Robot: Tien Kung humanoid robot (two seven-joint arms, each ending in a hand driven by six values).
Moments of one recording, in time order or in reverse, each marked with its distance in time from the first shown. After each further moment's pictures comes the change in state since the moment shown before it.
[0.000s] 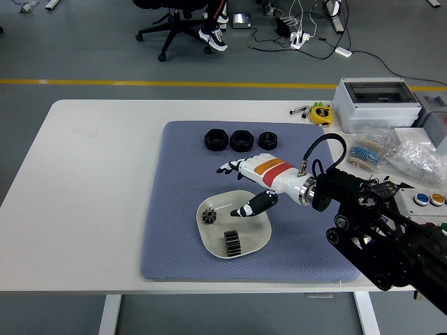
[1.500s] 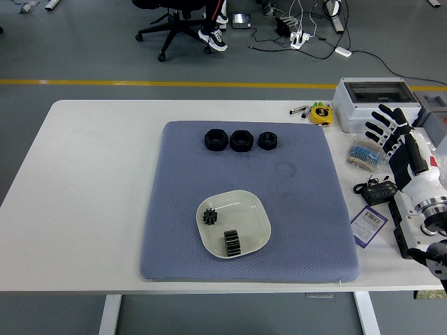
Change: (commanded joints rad) left arm -0.023 -0.014 -0.024 0.000 0.051 -0.003 0.002; right arm -0.448 -0.151 0.516 0.268 1.260 -0.153 -0.005
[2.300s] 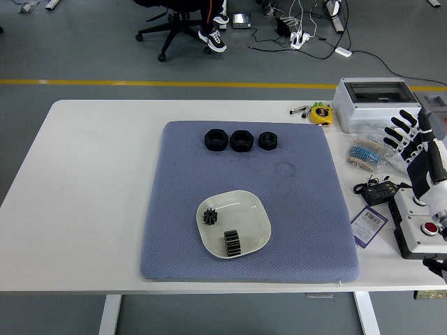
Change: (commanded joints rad) left arm -0.010 -0.001 0.010 0.000 0.000 -0.005 -0.001; right arm -0.074 -0.013 0.061 0.040 -0.015 0.000 -0.007
